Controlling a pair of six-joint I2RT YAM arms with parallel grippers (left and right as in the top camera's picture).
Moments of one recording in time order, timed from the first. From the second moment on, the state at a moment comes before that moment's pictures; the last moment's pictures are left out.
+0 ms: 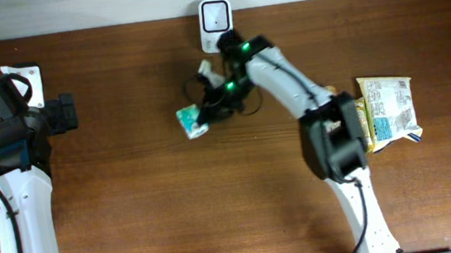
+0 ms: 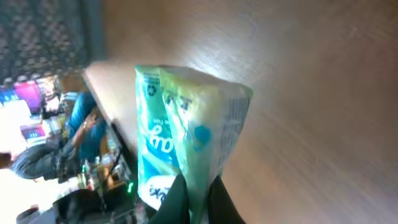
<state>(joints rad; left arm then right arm) 0.30 1.41 1.27 -0.56 -0.07 0.27 0.42 2.45 2.16 -1.23 -0.91 0.00</state>
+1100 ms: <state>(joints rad) 0.30 1.41 1.27 -0.56 -0.07 0.27 0.25 2.24 2.16 -1.53 -1.15 -0.43</state>
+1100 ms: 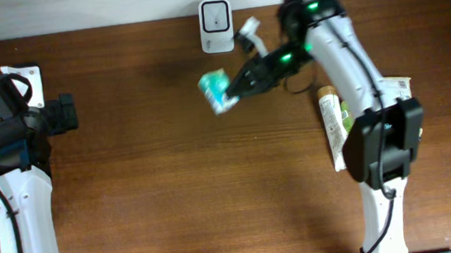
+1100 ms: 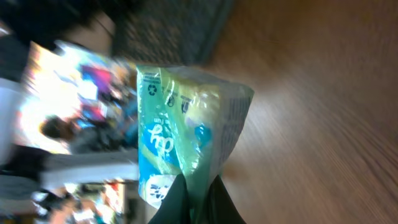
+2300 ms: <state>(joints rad) 0.30 1.41 1.27 -0.56 -0.07 0.27 0.46 2.50 2.16 -0.07 0.42 -0.98</state>
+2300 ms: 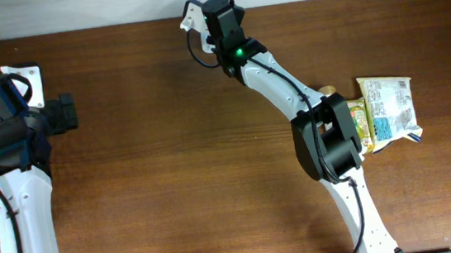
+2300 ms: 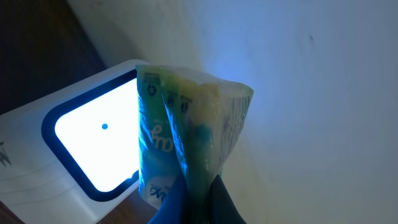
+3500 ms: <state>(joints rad) 0.30 1.41 1.27 -0.56 -0.07 0.27 0.42 1.93 2.14 -1.46 0.05 -0.14</state>
